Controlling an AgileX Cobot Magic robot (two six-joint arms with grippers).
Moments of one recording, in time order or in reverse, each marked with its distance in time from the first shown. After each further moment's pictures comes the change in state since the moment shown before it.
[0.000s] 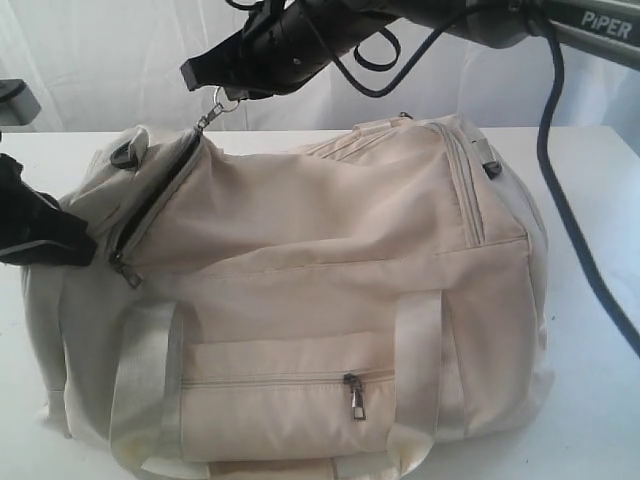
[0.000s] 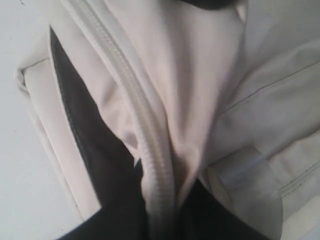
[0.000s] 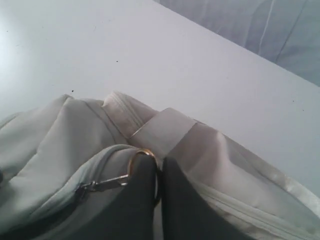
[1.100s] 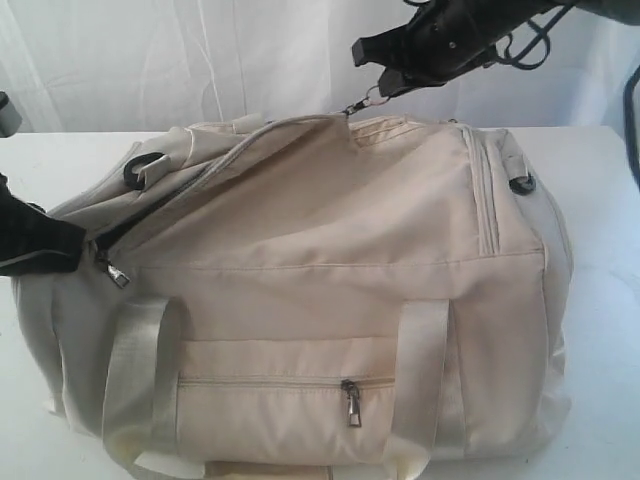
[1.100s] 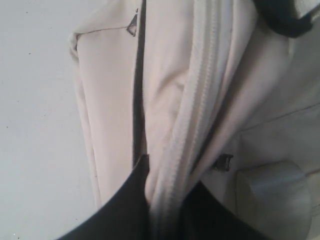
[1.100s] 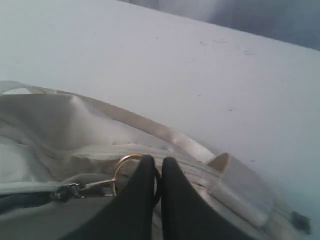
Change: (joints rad) left arm -0.020 -0.048 0.074 0.137 -0.114 -0.214; right arm -0.348 0.018 0.002 0.034 0.155 -0.002
